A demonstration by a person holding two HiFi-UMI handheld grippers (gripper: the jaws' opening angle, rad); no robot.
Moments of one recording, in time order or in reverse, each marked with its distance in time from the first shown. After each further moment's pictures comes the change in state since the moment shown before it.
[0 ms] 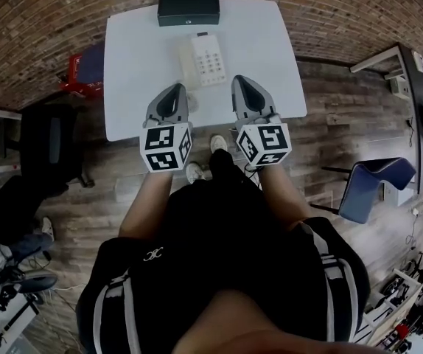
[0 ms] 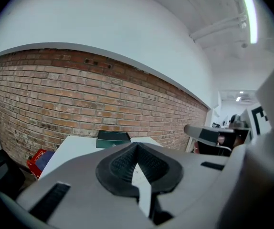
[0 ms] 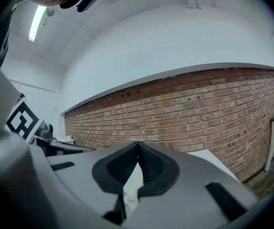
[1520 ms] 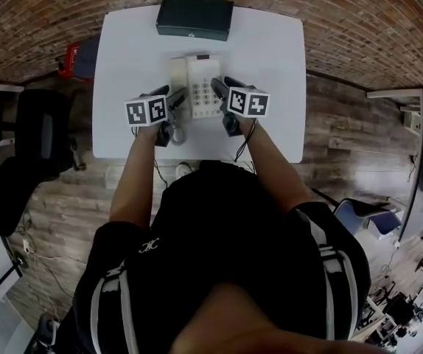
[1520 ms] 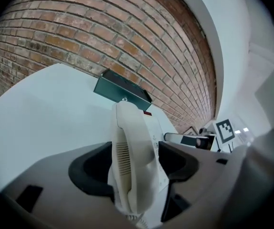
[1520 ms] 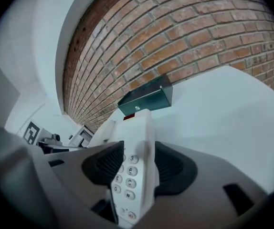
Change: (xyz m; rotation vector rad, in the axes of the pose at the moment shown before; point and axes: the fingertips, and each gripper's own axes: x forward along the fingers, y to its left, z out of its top) left arm 0.220 0.089 -0.132 -0.439 0.455 -0.100; right arm 0.216 -0.119 -0.215 0.420 0.652 0.201
